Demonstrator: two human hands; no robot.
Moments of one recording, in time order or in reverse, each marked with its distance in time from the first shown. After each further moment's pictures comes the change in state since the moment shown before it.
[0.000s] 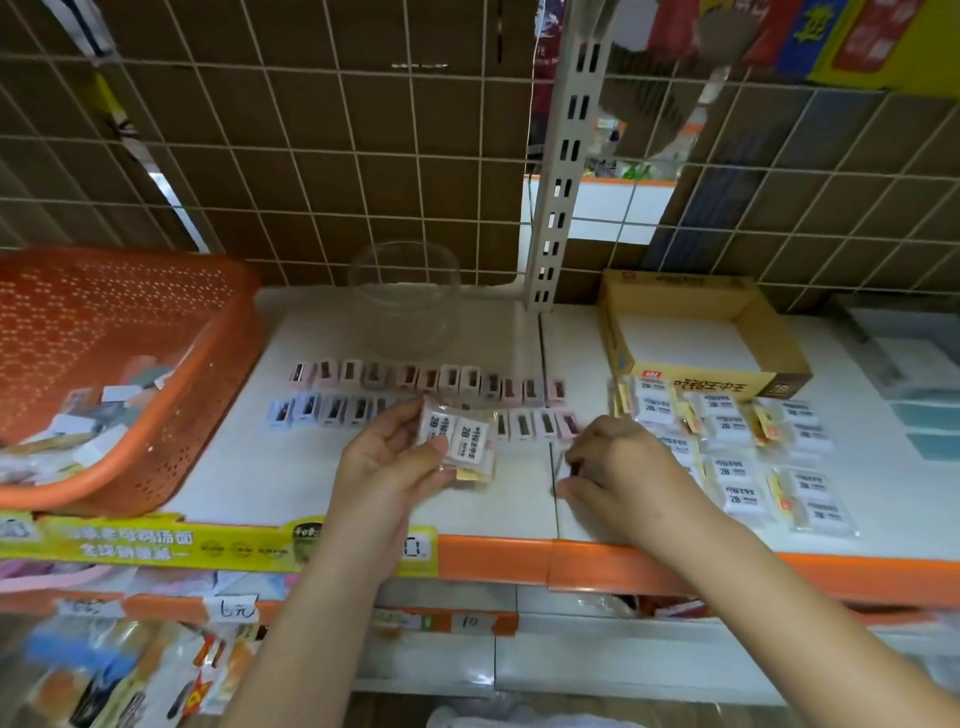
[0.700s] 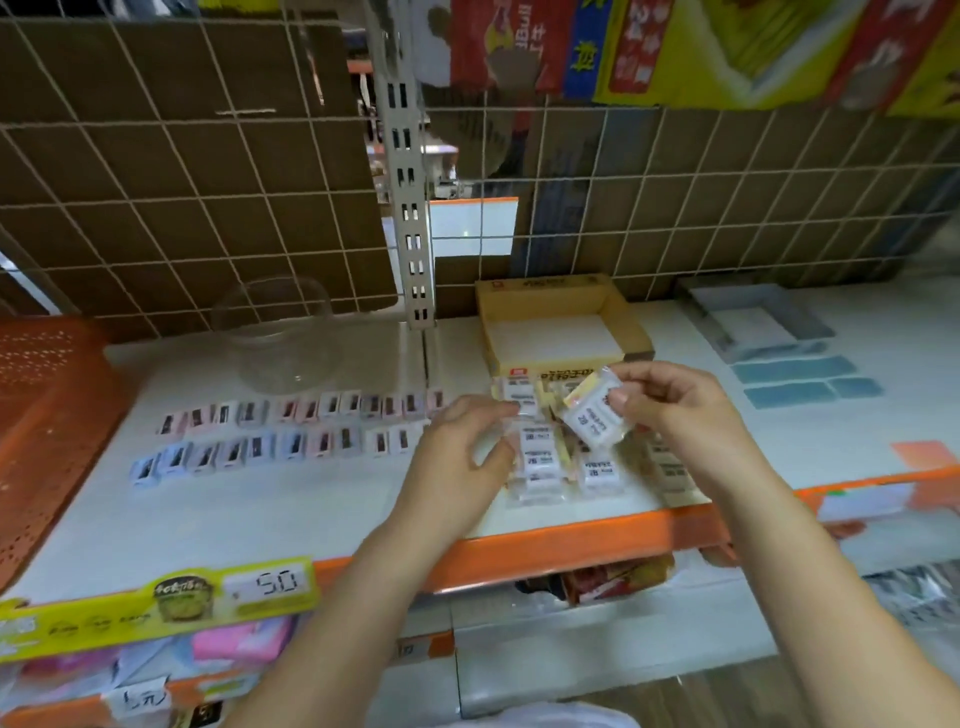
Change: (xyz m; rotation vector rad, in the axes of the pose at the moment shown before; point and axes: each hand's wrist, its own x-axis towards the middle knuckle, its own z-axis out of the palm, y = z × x) left_hand 0.003 -0.047 0.113 0.953 -0.391 0.504; right_hand -0.055 0.082 -0.074 1.048 0.400 0.405
